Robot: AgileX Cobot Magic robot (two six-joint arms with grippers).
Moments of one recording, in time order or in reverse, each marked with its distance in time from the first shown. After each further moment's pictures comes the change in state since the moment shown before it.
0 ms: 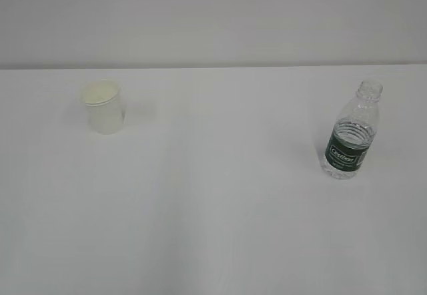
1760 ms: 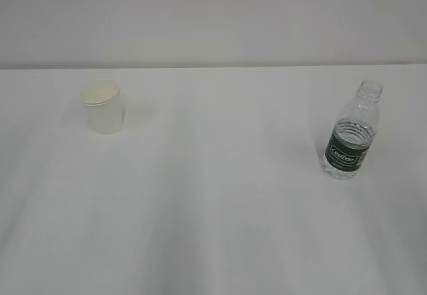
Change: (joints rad) left arm 0.000 0.751 -0.100 -0.022 -0.475 0.017; right arm 0.000 0.564 -0.011 0.033 -0.563 -0.043
